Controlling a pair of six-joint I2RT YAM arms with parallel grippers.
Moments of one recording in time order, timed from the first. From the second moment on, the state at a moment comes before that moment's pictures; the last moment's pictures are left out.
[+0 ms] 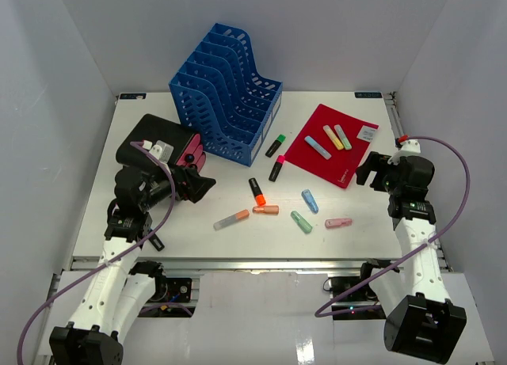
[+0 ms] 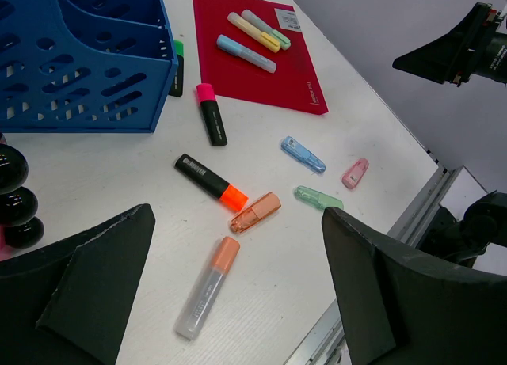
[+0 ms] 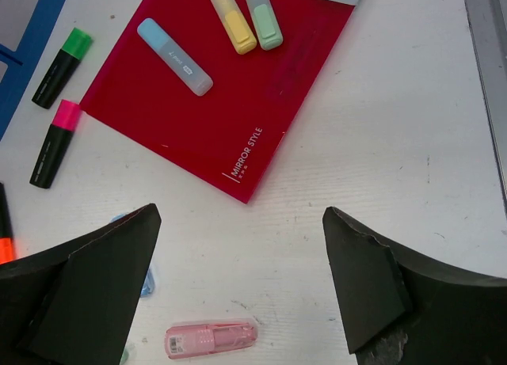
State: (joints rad) left arm -0.12 0.71 0.58 0.00 0.68 -0.33; right arm -0.18 0.86 0.63 -0.23 -0.27 0.10
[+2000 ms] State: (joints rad) left arm -0.13 0.70 0.57 -0.01 0.65 -0.34; right arm -0.33 1.94 1.08 0.06 -0.67 0.30
